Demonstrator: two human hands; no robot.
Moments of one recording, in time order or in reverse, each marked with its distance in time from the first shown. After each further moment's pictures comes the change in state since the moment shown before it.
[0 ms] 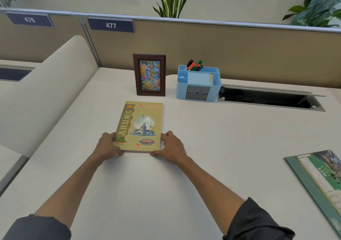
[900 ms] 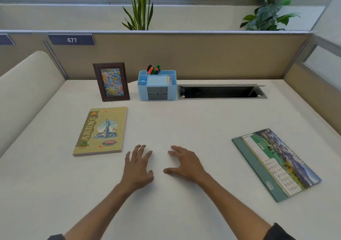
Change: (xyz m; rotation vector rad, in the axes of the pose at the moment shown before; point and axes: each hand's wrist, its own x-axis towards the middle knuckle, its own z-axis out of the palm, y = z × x) left_hand -0.127 0.096 0.181 0.542 0.047 0.591; right_hand -0.156 0.128 -0.080 -0.132 0.013 0.065
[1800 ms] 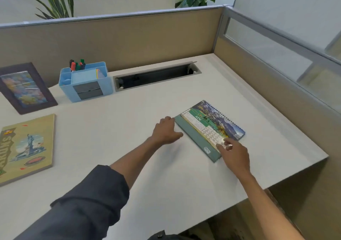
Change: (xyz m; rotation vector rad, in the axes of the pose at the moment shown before) left_hand 0.098 0.284 0.011 -0.188 -0.311 0.283; right_hand -0.213 0.186 -0.097 0.334 0.677 0.830
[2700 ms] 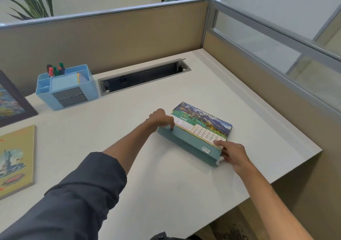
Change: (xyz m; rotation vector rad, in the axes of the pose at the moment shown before) left_hand 0.070 0.021 -0.021 -0.248 -0.161 -0.309; right_hand 0.032 -0.001 -0.014 0.707 -0.167 0.522
